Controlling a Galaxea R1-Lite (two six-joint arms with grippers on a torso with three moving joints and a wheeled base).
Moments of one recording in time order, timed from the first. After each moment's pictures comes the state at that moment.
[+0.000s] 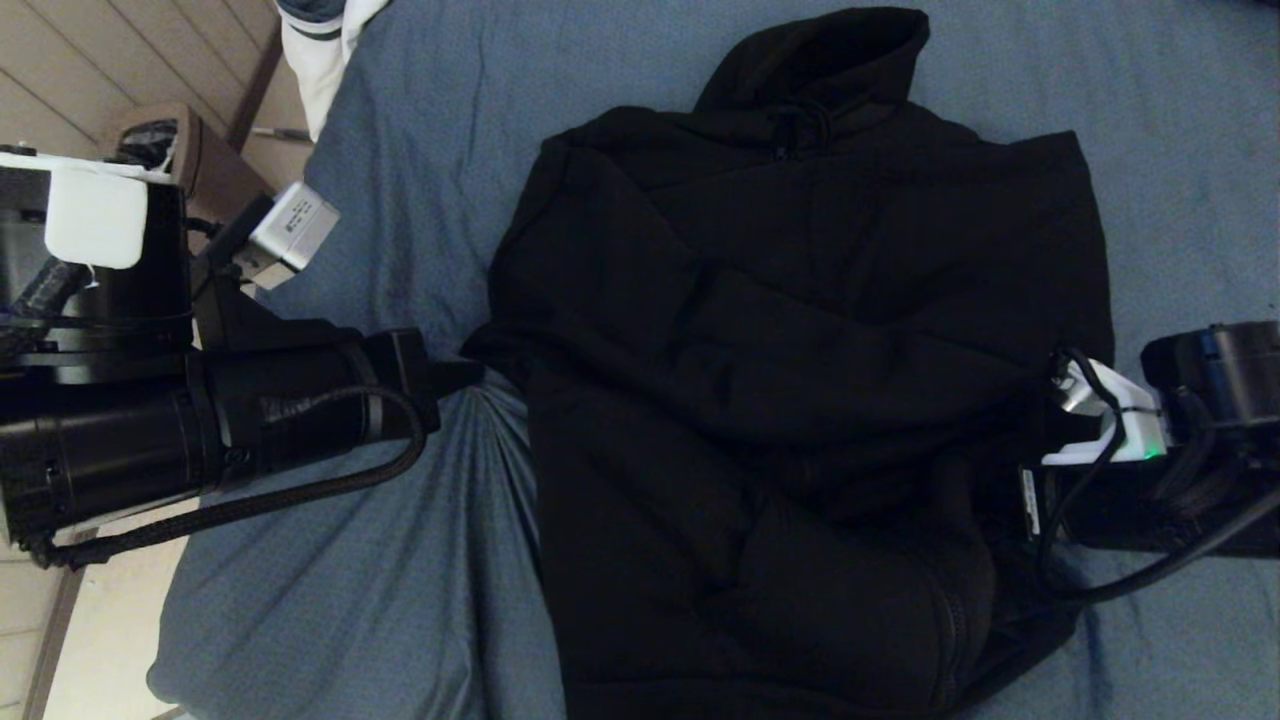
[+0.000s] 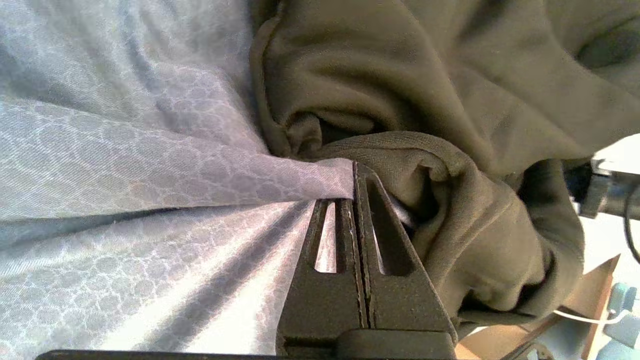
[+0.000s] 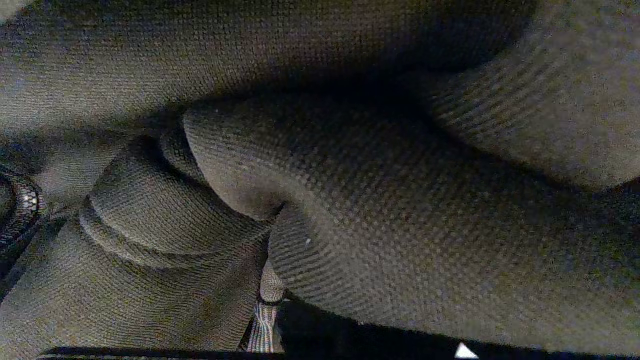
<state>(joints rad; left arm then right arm) -0.63 1.38 -0.95 -0.18 0.01 -0.43 0.04 1.50 -0.78 -0.01 0.29 0.10</state>
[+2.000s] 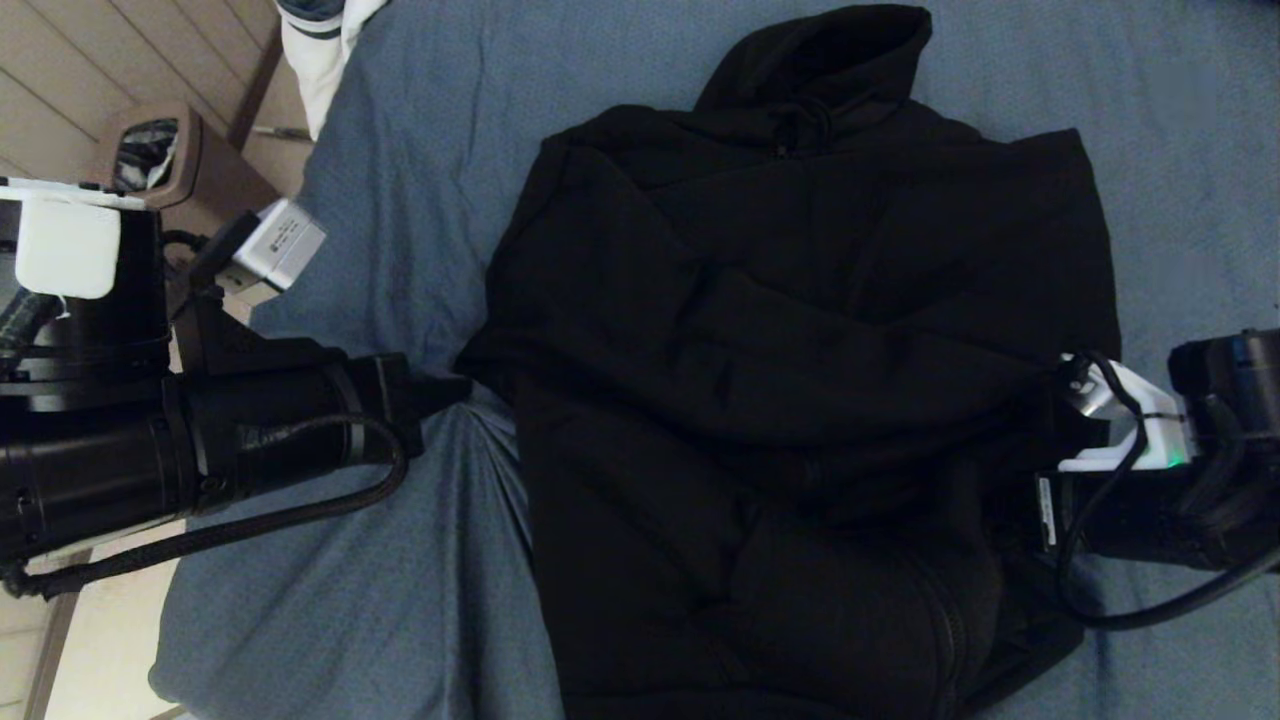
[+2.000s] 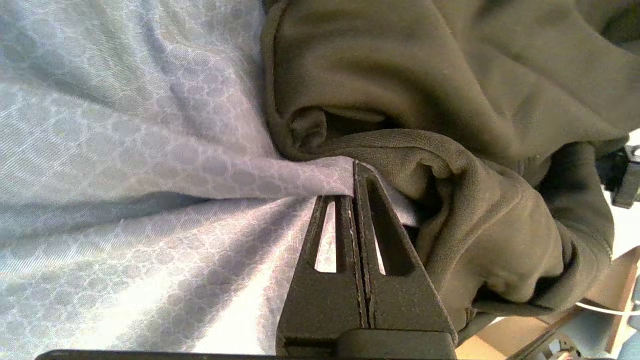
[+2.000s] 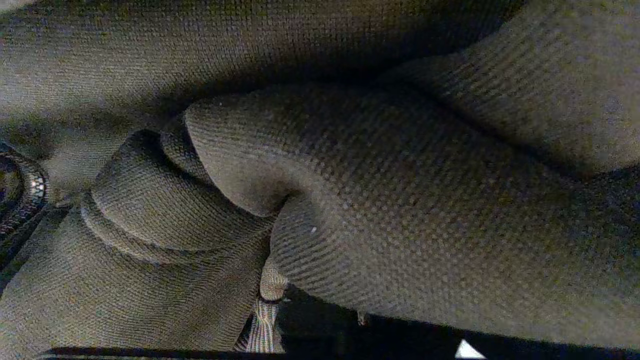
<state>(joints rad) -0.62 1.35 -0.90 -0.19 0.01 -0.39 0.05 1.43 -0.74 -0.02 0.29 0.09</state>
